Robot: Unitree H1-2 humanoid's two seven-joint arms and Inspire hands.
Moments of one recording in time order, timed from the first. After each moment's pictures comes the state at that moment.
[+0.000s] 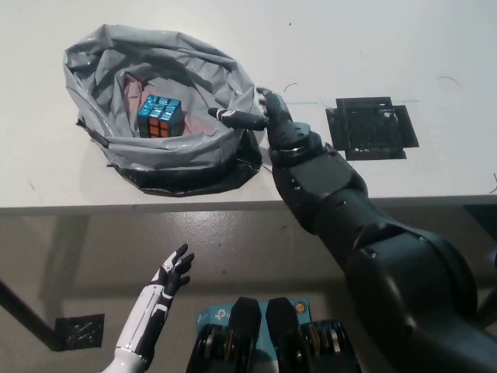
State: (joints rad) left_arm 0.05 0.11 -0.11 -0.11 0.07 -0.03 -0.10; right_arm -1.28 0.15 -0.21 1.42 -0.06 0.18 -0.23
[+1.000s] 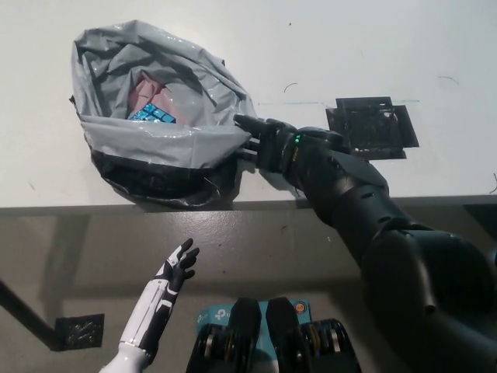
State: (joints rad) left_arm 0.02 0.11 -0.12 -0.11 0.07 -0.04 -0.10; right_arm -1.27 0.11 -0.47 1.43 0.21 0.31 -0.06
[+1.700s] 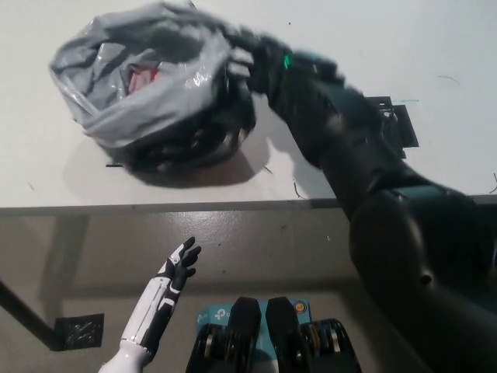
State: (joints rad) left_arm 0.02 0.12 -0.13 -0.10 0.08 -0.04 -0.10; right_arm -1.48 0.13 -0.45 1.32 0.26 0.28 -0.17
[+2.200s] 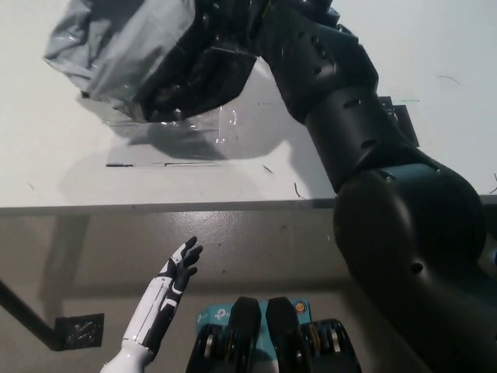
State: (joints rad) left_arm 0.02 0.11 -0.13 -0.09 0.09 -0.06 -0.10; right_arm -1.55 0.15 -0.46 1.17 0.33 0.32 -0.18
